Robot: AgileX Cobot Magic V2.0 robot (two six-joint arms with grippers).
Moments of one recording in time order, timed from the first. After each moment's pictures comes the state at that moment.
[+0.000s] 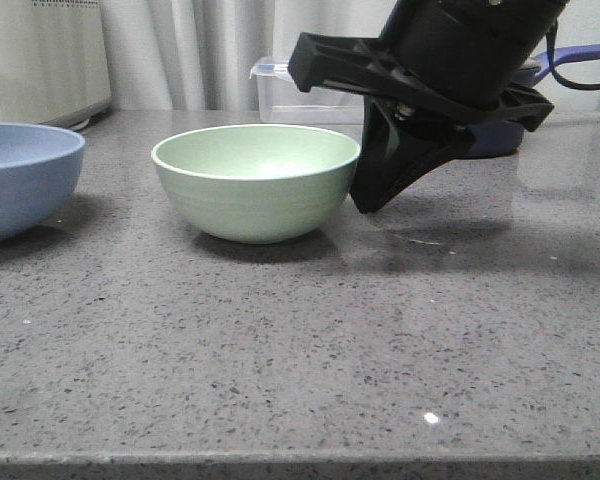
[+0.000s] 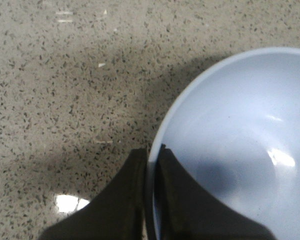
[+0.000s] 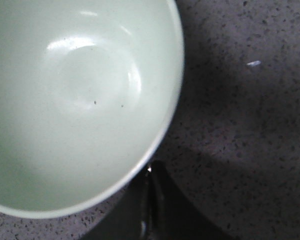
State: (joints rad) left arm -0.05 1.39 -1.04 -0.15 0.83 0.07; right arm 0.59 1.54 -1.11 0.24 0.66 0.09
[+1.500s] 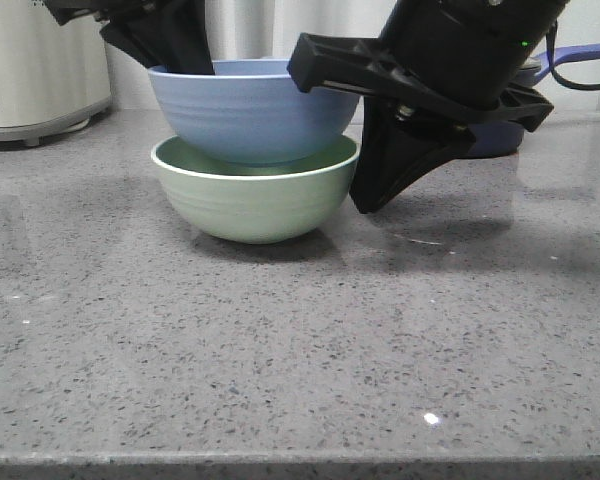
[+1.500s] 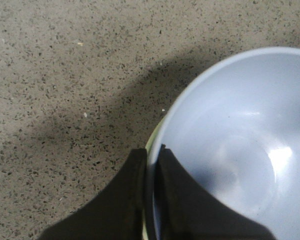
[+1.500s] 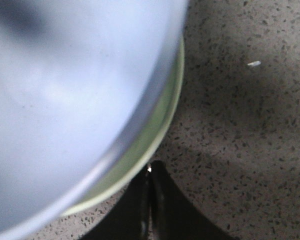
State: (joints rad) left arm -0.46 1.74 -1.58 -0.26 1.01 0.13; right arm 0.59 1.54 -1.11 0.24 0.66 0.09
